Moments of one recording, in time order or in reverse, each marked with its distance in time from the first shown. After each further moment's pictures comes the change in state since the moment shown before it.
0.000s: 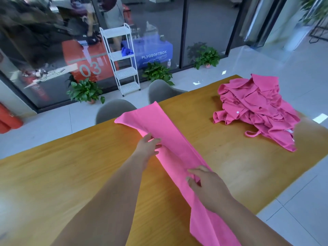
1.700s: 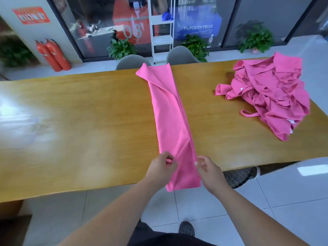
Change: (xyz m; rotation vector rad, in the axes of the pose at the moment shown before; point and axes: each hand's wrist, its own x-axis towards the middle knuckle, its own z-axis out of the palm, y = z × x) left_hand -0.220 -0.190 0.216 0.500 0.207 0.140; right_hand -0.085 0.230 -0.007 0.379 -0.195 0.072
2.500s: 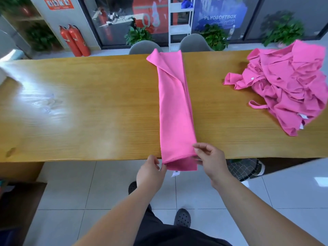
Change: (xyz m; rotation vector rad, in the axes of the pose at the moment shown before) left_hand -0.076 -0.040 0.061 0.231 0.283 -0.360; right_hand -0.029 0.000 -0.020 0.513 -0.008 0.044
